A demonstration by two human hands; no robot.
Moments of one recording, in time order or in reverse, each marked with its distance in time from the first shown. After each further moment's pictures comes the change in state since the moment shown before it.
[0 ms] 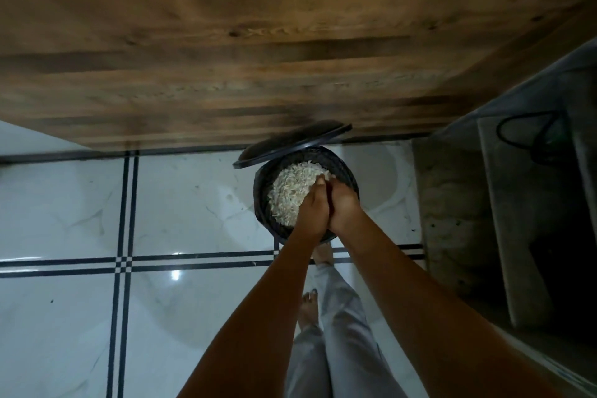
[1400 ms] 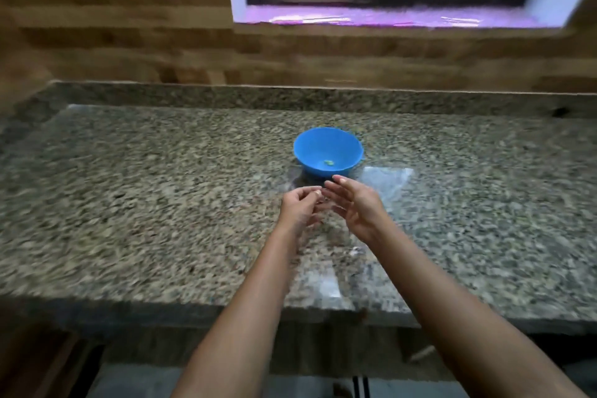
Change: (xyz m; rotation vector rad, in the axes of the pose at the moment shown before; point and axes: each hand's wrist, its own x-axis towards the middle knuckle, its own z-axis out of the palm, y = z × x) left_hand -0.555 -0.145 0.499 0.652 -1.261 0.399; right_hand -0.488 0.138 -0.661 1.093 0.627 -0.998
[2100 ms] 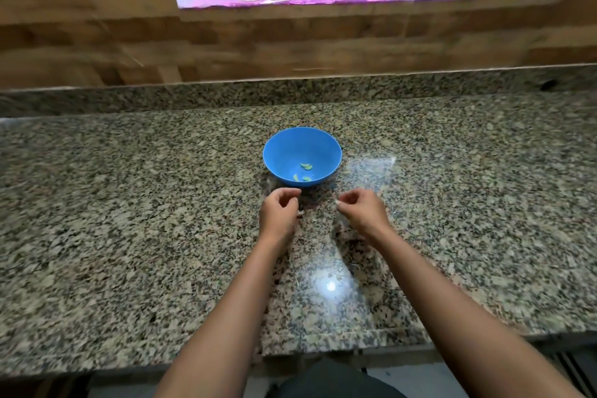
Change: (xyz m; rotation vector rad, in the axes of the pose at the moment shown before) left_hand 0.073 -0.020 0.013 0.413 0.118 0.176; right_hand 0.064 -0.009 -0.061 -0.888 0.222 -0.217
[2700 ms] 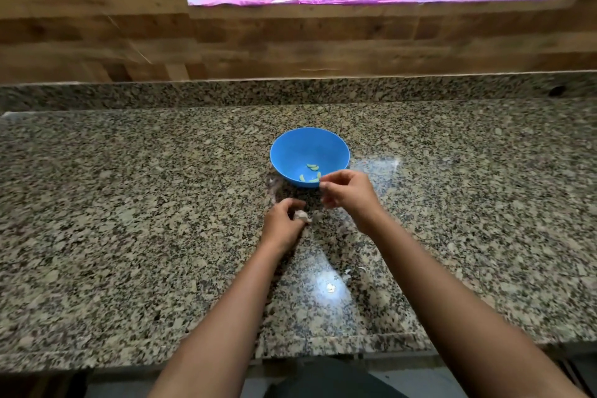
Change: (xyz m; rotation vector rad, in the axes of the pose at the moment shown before) left_hand 0.006 -0.018 -0.010 0.324 -0.123 0.065; right_hand 0.003 -0.040 0.013 0.382 -0.134 -0.060
